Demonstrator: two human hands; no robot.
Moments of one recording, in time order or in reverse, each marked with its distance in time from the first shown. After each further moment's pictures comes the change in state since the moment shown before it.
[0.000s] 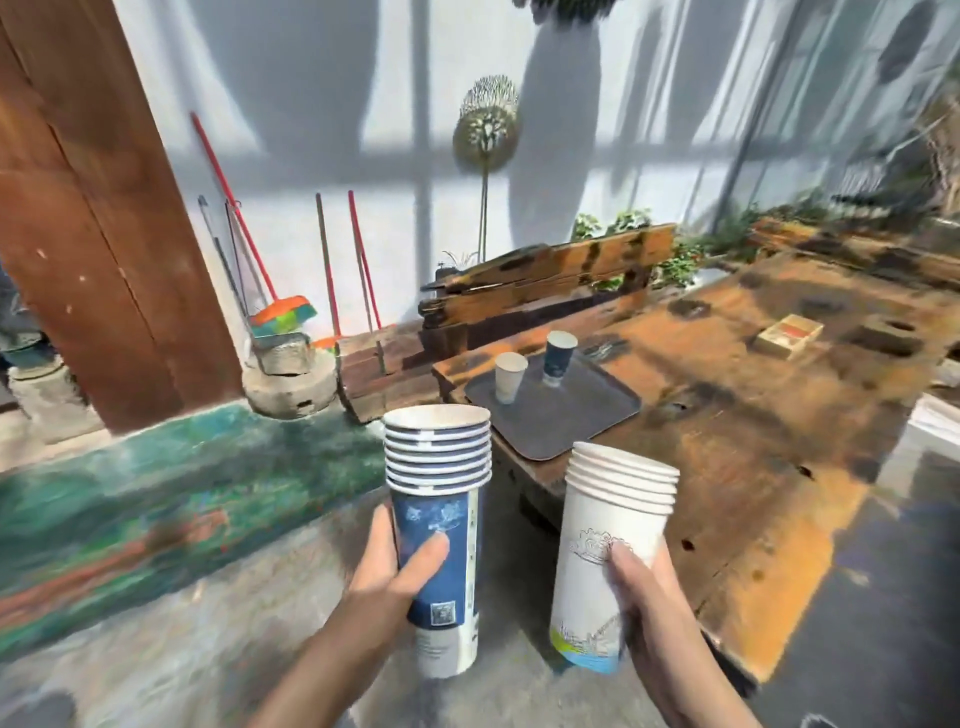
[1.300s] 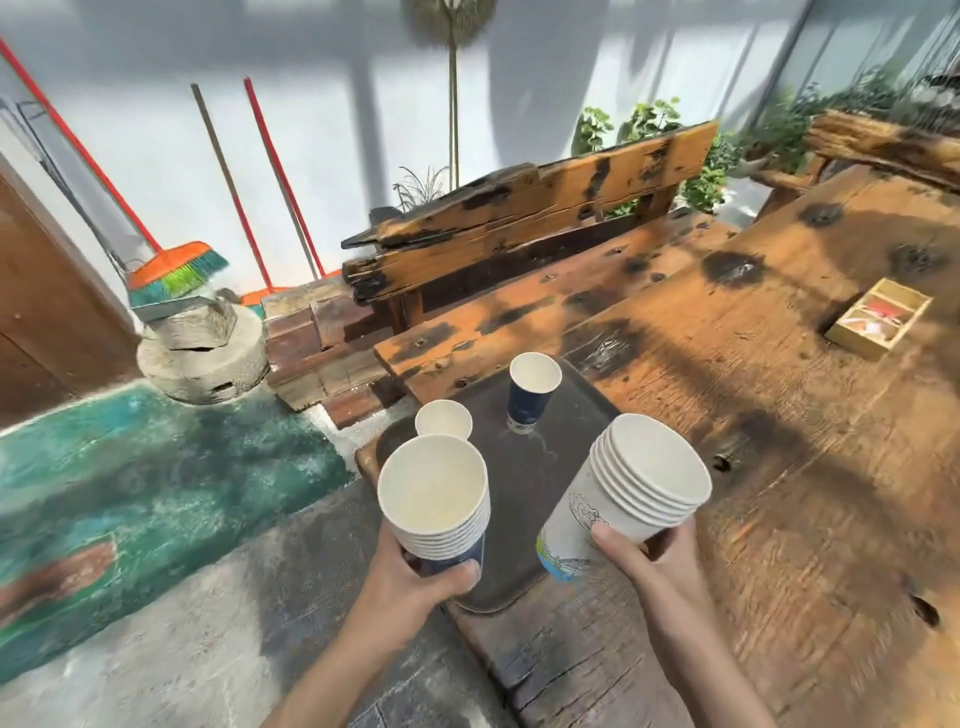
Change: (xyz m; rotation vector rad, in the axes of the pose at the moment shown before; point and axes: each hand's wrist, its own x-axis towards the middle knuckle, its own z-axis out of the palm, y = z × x) left_hand 0.476 -0.124 0.103 0.257 0.109 -0.195; right_hand 0.479 0.017 -0.166 -0.261 0.217 -0.028
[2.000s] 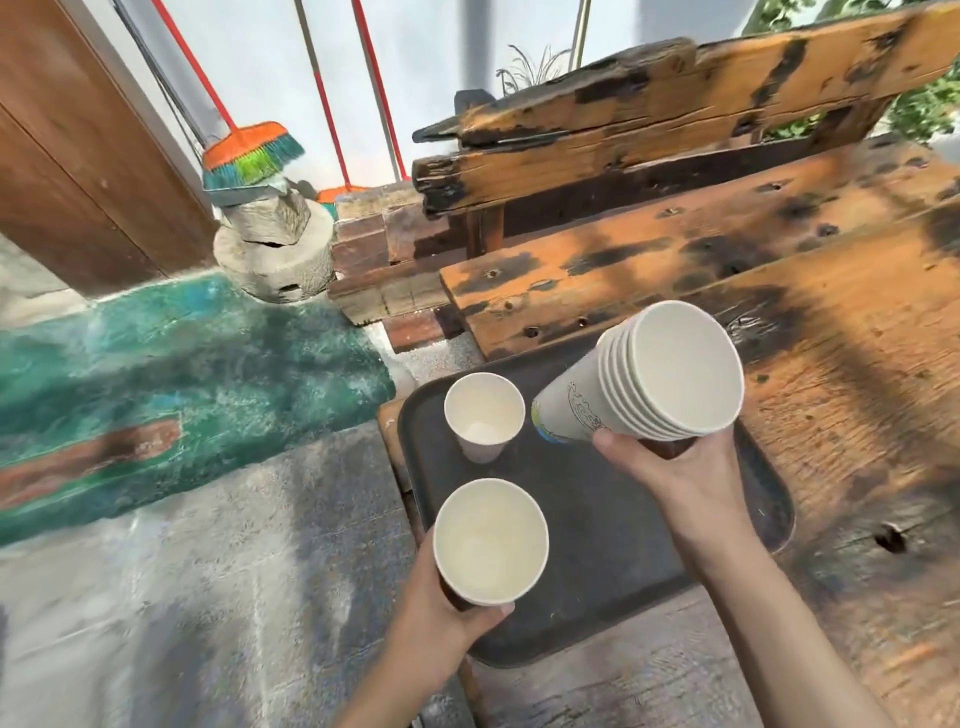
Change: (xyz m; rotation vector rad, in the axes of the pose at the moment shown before) left_hand 0.087 -0.118 0.042 0.051 0.182 -0.129; right_hand 0.202 0.055 0.057 -0.174 -0.268 -0.100
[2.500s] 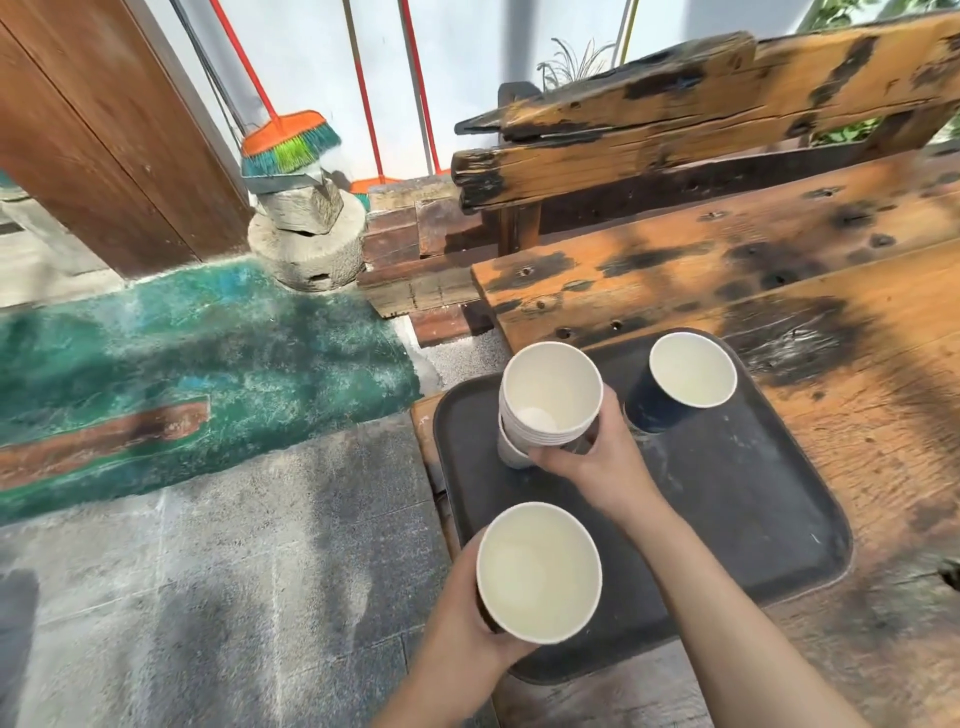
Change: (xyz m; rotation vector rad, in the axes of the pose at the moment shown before) left_hand -0.003 -0.006 -0.003 -0.028 -0.038 -0.010; right_hand 0.026 0.045 0.087 -0.124 -0.309 0.145
